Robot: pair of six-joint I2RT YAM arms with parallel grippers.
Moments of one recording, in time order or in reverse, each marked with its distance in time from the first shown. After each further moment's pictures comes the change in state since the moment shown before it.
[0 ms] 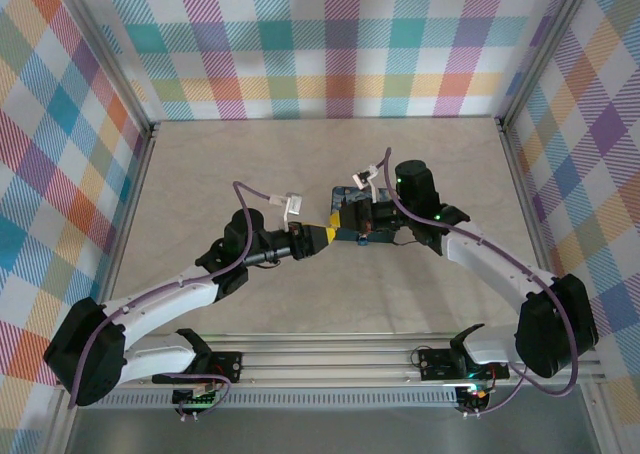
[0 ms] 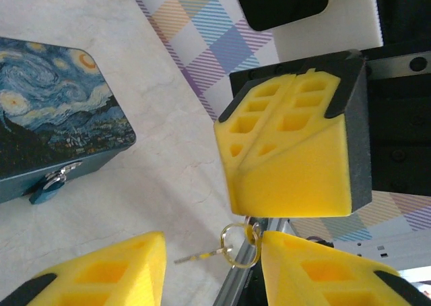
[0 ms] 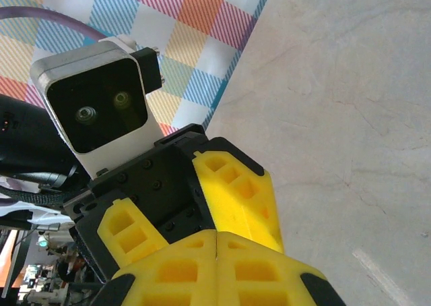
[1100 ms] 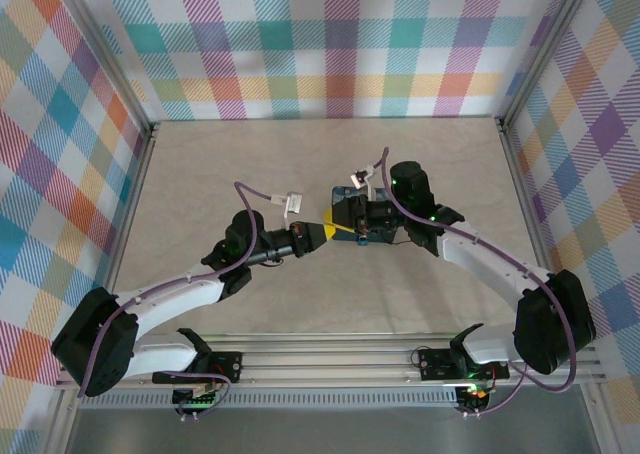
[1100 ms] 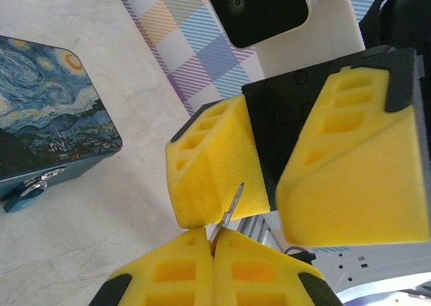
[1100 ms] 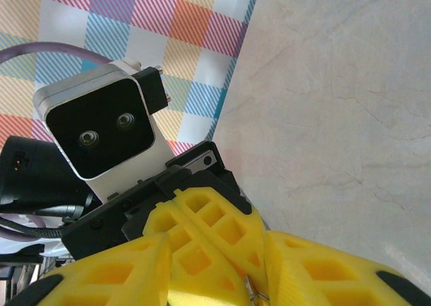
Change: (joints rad) left arm 0.007 0.063 -0.036 0.152 0.032 -0.086; right arm 0.024 0.019 -0.004 0.051 0.063 0.169
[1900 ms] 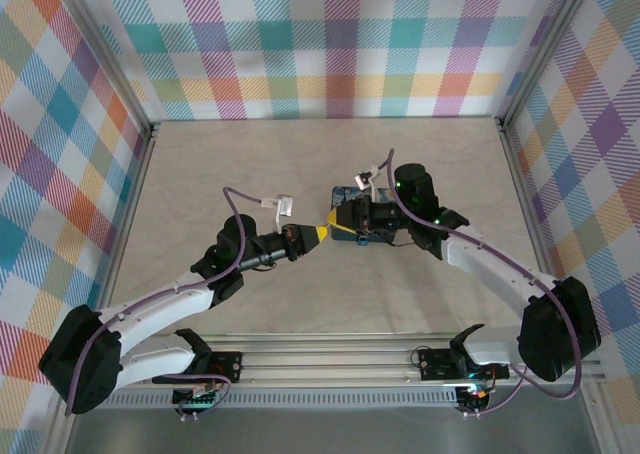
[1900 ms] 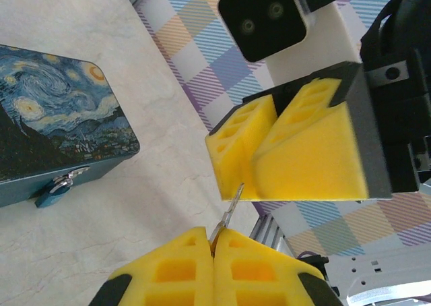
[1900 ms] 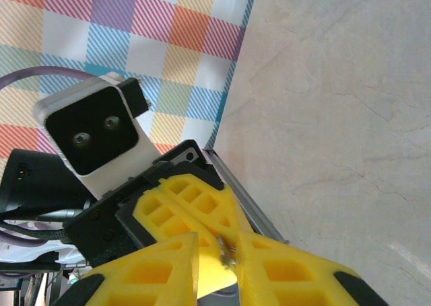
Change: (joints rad) left arm 0.006 -0.114 -0.027 -0.095 -0.063 0.037; right arm 0.001 -0.041 -0.028 -0.003 0.018 0.040
